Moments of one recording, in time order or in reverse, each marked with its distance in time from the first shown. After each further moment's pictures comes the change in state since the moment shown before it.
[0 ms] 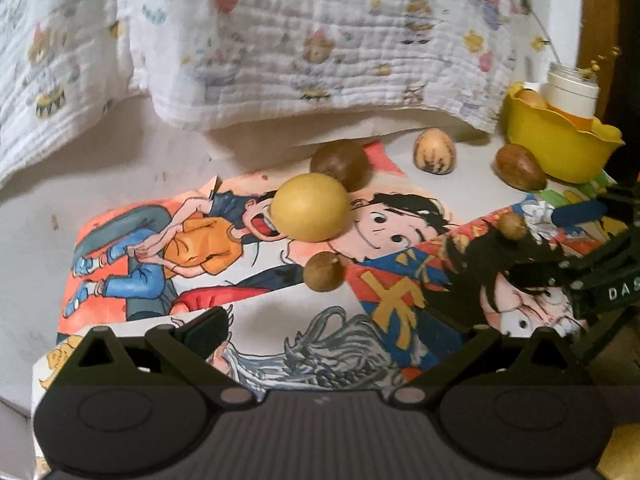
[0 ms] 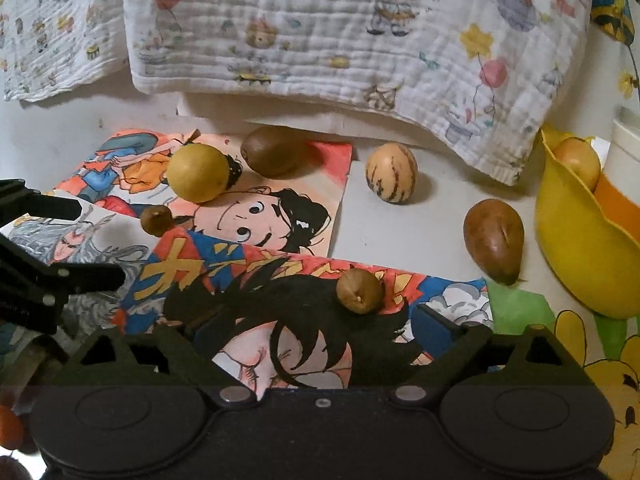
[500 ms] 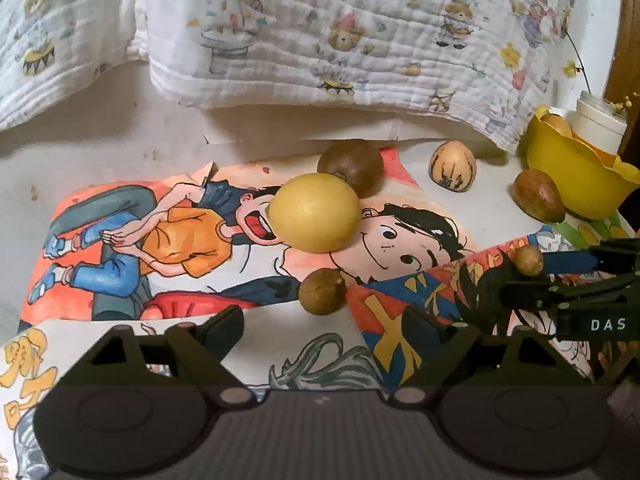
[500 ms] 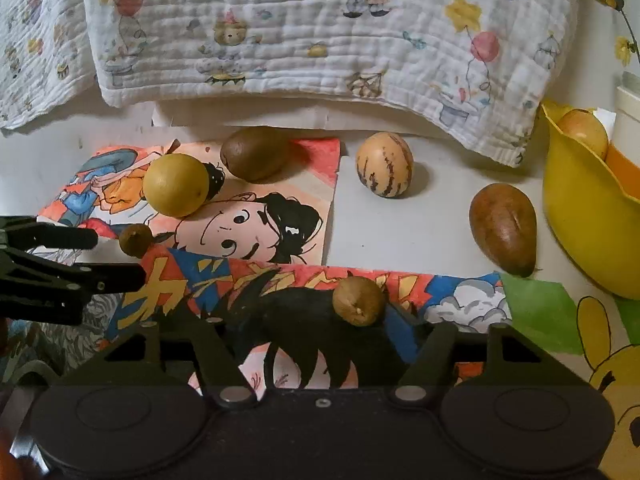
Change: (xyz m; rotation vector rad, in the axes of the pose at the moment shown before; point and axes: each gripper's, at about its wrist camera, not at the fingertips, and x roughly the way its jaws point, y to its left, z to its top) left arm 0.029 0.008 0.010 -0.117 0.010 -0.038; right arm 0.023 -0.004 0.004 0.092 -0.004 -0.002
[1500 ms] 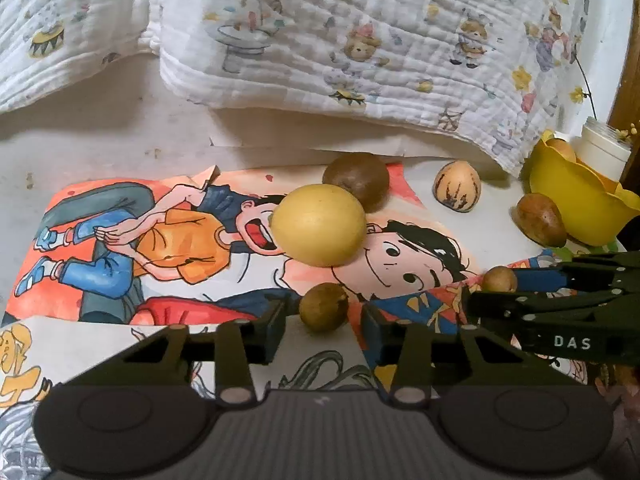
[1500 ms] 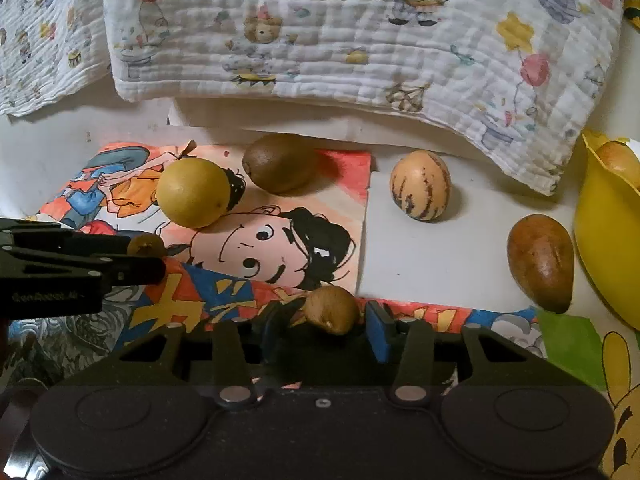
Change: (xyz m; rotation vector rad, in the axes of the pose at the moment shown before) left arm 0.007 0.007 0.000 -0.056 -0.046 -0.023; right arm 0.020 0.022 0.010 -0.062 -0.015 0.016
